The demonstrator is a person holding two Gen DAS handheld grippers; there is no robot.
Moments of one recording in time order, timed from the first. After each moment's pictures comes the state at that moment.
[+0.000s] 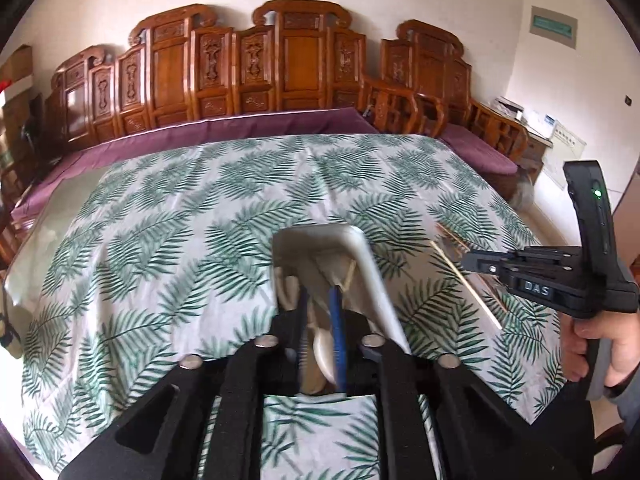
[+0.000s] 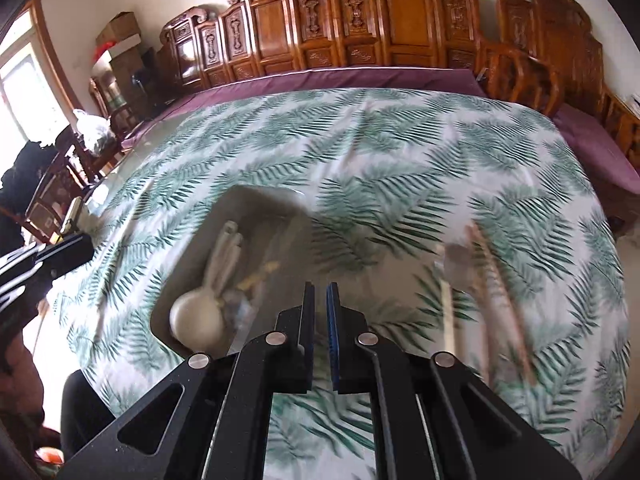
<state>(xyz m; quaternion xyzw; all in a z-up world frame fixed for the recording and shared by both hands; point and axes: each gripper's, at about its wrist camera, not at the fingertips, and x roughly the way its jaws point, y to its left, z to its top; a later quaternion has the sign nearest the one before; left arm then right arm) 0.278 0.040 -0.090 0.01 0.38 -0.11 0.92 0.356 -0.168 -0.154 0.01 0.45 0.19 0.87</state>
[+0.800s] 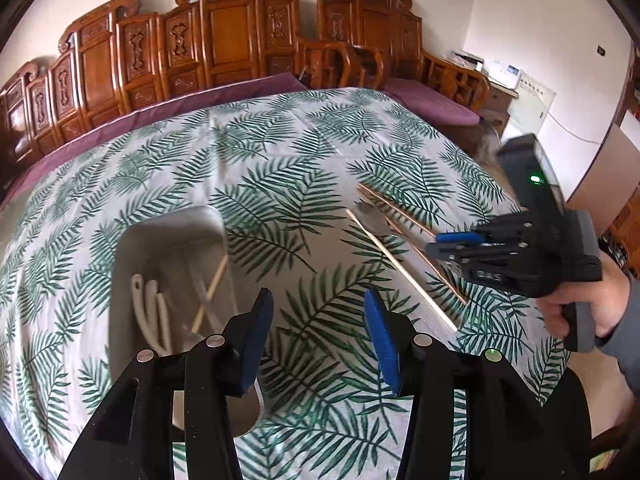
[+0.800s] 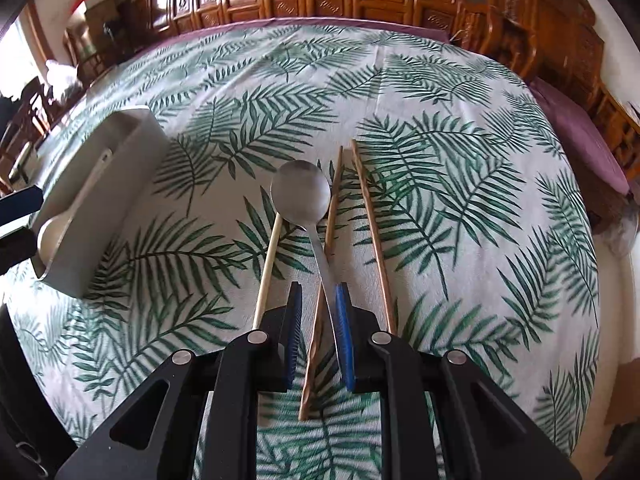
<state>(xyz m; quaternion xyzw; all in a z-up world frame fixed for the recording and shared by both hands) 0.312 -0.087 -0.146 0.05 0.43 -0.17 0.89 0.402 -0.268 -0.241 -0.07 0.51 0.17 0.84</state>
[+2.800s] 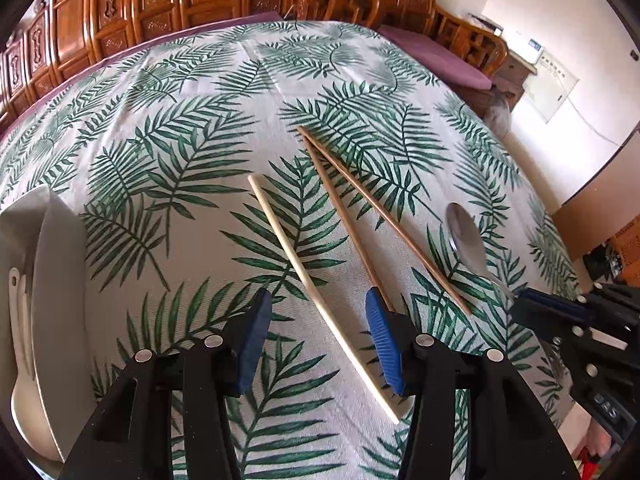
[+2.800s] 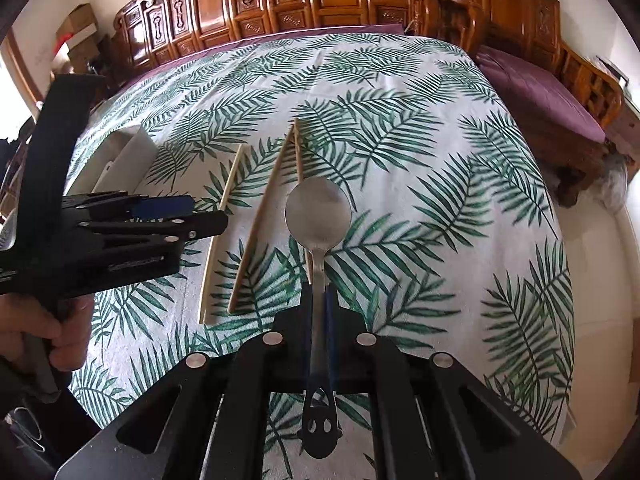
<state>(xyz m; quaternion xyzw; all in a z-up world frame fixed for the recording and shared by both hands) 0.376 -0.202 -0.224 0.03 0.52 -0.16 0.84 0.340 -0.355 -0.228 0.00 0.50 0.14 0.86</state>
